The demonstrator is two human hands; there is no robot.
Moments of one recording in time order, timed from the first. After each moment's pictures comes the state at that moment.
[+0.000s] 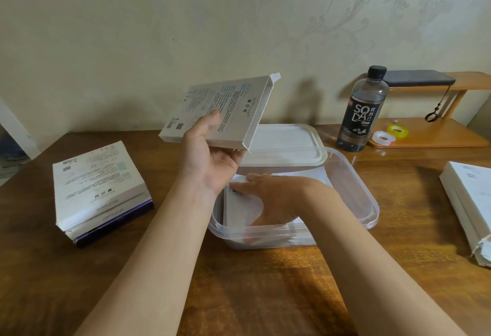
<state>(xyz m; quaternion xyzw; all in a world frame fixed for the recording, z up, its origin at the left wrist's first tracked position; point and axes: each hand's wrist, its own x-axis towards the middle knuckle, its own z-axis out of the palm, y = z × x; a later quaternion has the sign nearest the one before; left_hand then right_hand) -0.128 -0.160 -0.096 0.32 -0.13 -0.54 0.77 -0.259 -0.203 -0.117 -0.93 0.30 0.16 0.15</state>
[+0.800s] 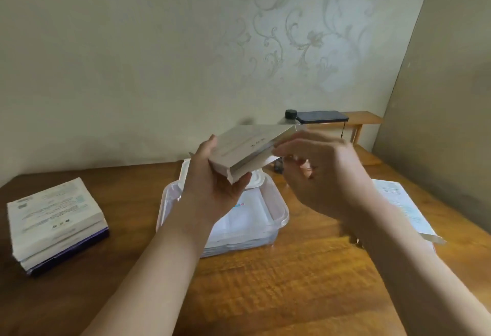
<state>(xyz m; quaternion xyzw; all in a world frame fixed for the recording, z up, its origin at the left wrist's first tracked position) -0.237 -0.121 -0.047 0.30 -0.19 -0.65 0.67 -0.427 -0.133 -0.021 -0.86 0.29 -0.43 -0.04</state>
